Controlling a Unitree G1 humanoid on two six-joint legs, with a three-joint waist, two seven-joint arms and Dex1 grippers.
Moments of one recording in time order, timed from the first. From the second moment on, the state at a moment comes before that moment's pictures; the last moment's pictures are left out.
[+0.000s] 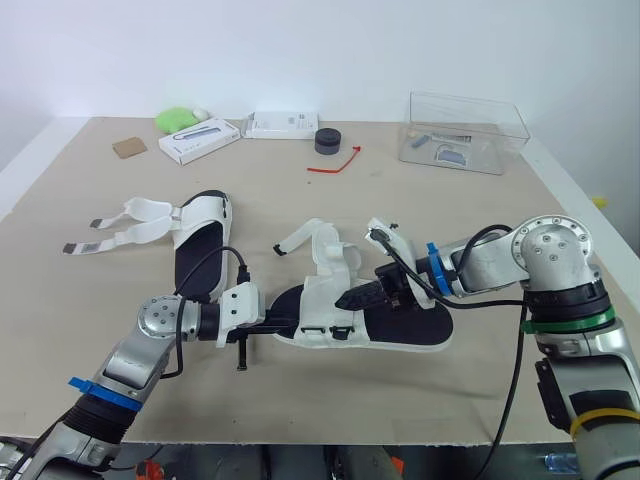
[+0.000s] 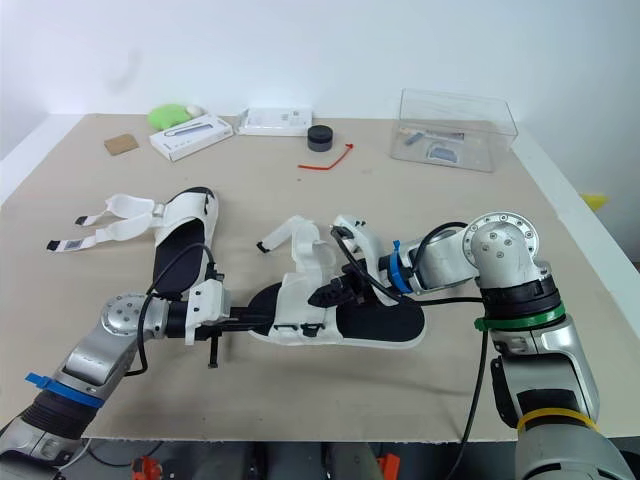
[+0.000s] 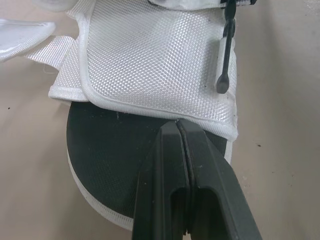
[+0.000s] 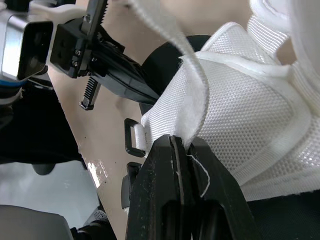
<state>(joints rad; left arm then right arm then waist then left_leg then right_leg) -0.29 0.59 -0.24 -0.04 -0.24 0.00 -1.12 -0.86 -0.66 0.14 -0.03 1.47 1.61 0.10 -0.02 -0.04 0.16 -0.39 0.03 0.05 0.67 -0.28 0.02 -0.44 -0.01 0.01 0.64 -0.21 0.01</state>
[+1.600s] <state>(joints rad) -0.30 0.58 -0.24 -0.02 -0.24 0.01 -1.12 -0.81 -0.73 0.15 -0.10 1.68 1.41 -0.07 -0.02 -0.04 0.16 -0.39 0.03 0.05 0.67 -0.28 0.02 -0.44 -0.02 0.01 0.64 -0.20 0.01</state>
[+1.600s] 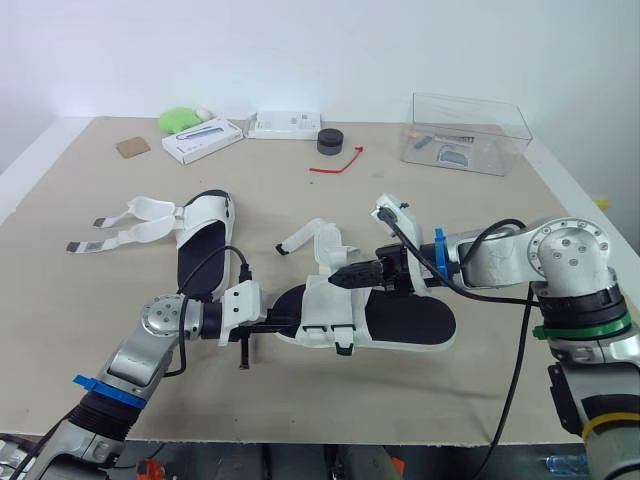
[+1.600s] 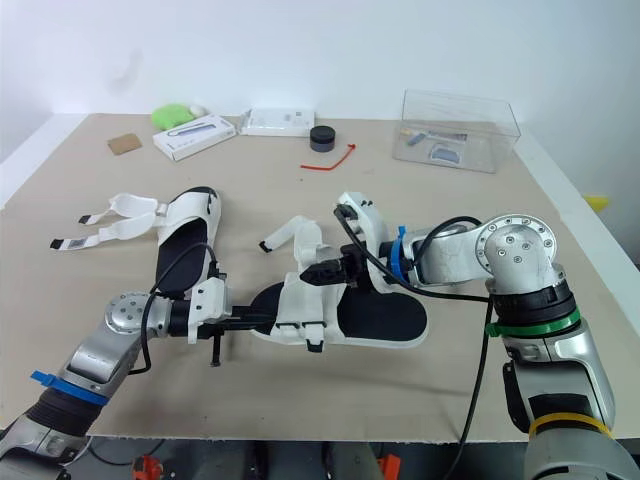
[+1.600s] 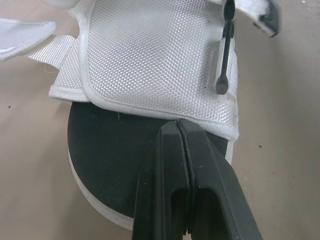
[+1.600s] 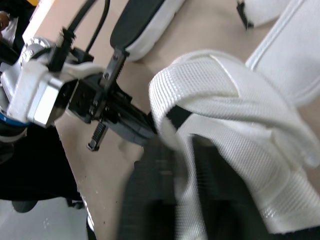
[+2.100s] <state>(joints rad) -0.31 0.58 -0.24 -0.02 -0.24 0.01 -1.12 -0.69 -0.81 0.20 -0.28 1.77 1.35 -0.12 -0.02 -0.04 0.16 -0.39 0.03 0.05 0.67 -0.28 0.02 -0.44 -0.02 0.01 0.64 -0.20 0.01</state>
